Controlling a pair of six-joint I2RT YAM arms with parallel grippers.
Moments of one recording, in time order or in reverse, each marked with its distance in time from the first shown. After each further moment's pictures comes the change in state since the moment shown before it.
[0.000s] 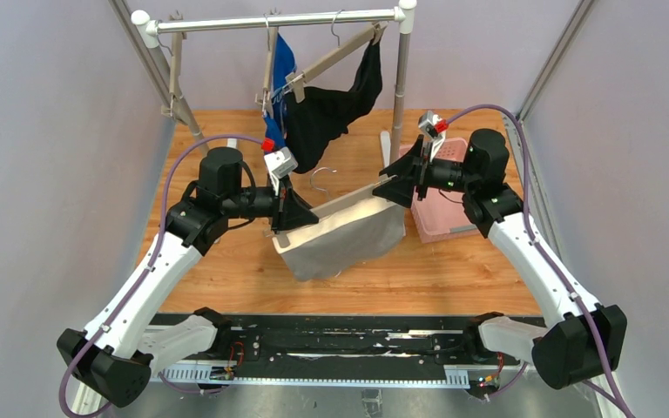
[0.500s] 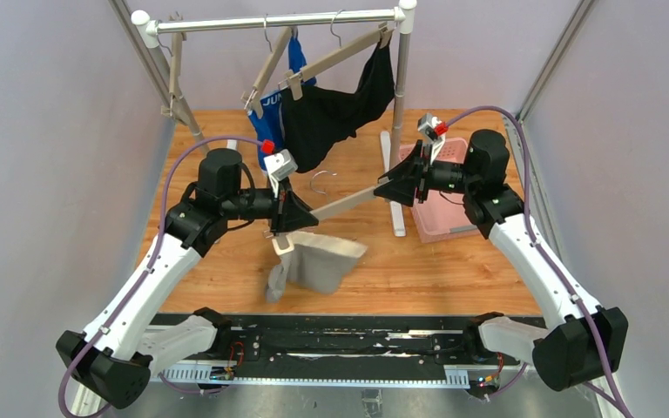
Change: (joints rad) left arm 0.005 -0.010 -0.007 -0.013 0.021 0.016; right arm 0.001 -0.002 0.000 -0.020 -0.050 -0.021
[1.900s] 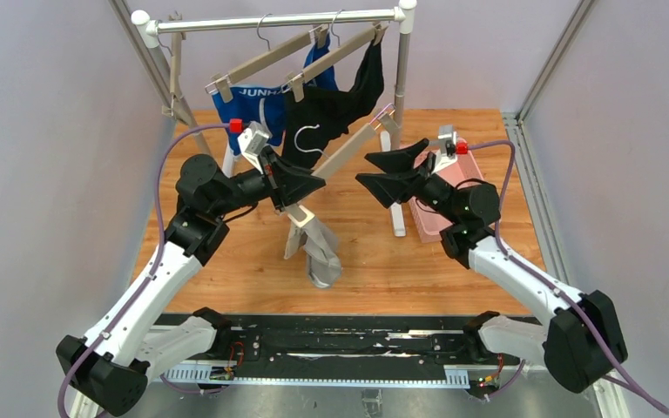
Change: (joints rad) left arm -0.008 -0.047 -0.090 0.608 -0.137 -0.396; right arm 0.212 -0.043 -0.332 0.937 0.509 0.446
